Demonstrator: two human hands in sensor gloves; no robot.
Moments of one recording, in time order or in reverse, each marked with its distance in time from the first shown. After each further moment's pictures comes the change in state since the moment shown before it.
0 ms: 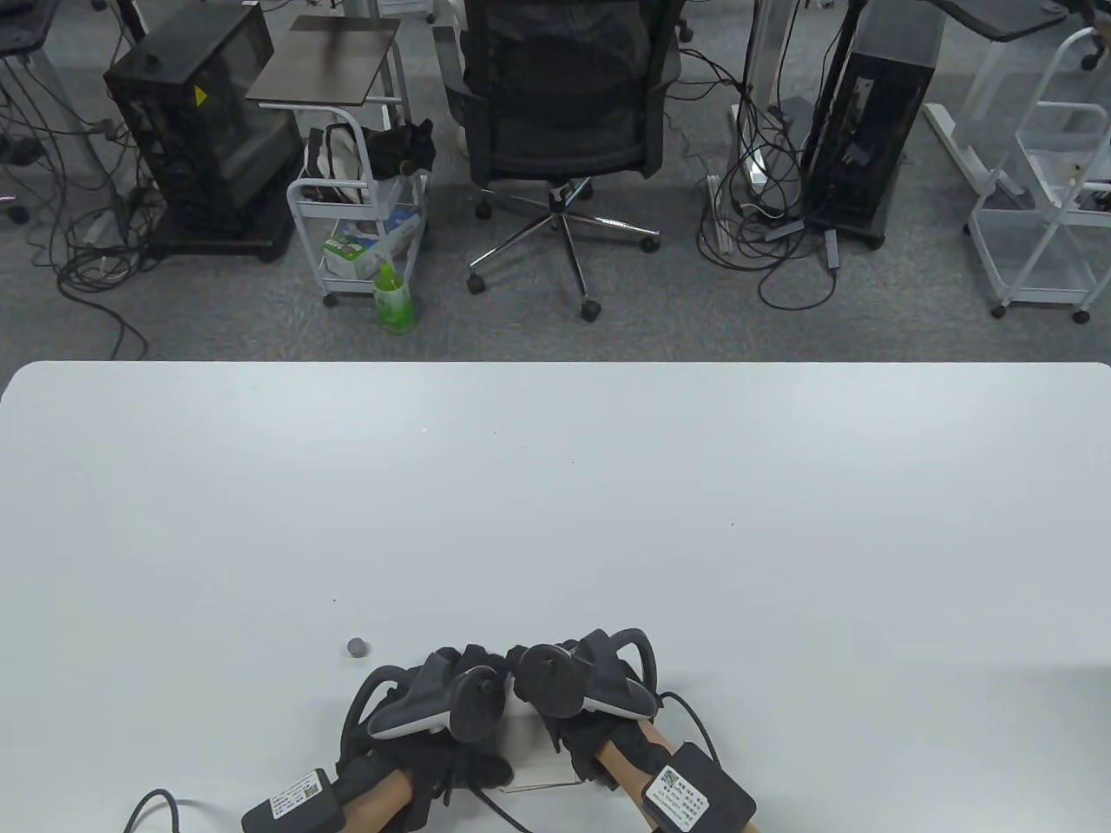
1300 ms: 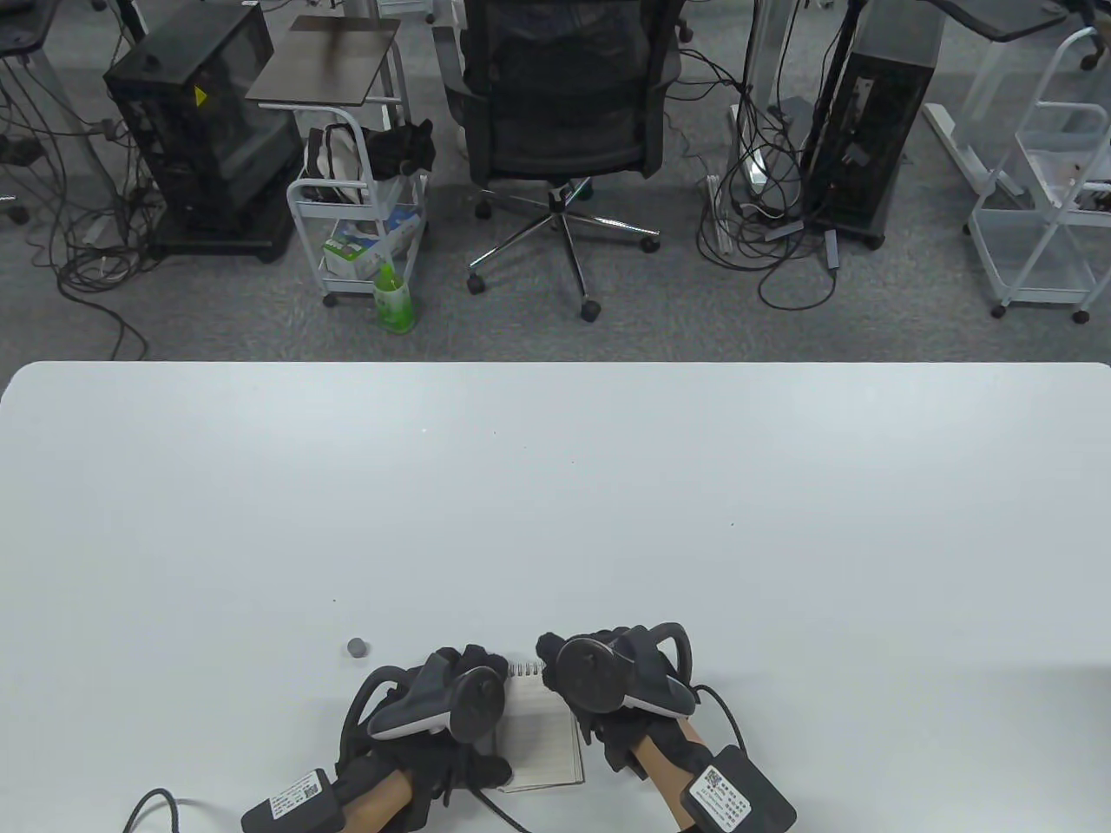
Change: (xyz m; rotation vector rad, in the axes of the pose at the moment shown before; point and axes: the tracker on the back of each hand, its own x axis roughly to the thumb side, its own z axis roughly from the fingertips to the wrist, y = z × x) left_hand 0.000 0.000 0.000 -0.001 -0.001 0.000; right_hand -0.029 -0.020 0.017 -0.074 0.018 0.012
